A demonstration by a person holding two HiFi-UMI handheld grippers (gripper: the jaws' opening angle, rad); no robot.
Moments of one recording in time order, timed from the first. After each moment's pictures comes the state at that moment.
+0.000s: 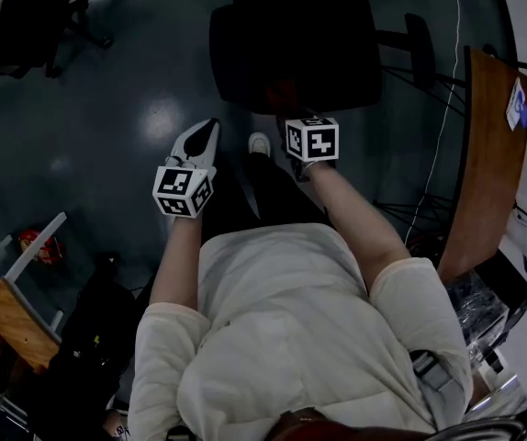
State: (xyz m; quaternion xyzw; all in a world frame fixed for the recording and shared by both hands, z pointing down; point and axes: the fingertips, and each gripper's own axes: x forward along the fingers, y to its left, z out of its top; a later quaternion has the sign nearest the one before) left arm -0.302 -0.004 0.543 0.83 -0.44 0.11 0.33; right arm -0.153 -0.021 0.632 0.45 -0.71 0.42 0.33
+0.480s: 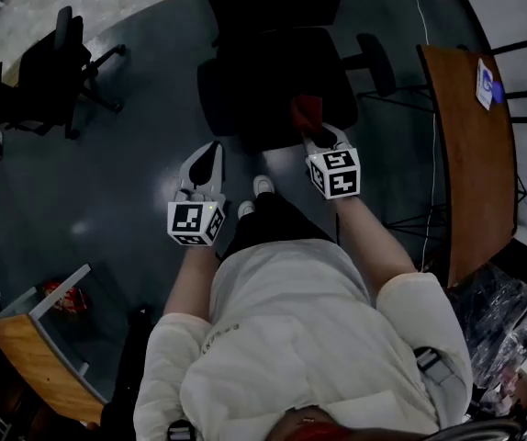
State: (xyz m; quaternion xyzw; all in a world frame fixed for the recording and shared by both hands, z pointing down) left arm -0.270 -0.005 0.402 0.87 -0.46 0.03 0.18; right arm -0.072 -0.020 0.479 0.54 -0.76 0.23 0.27
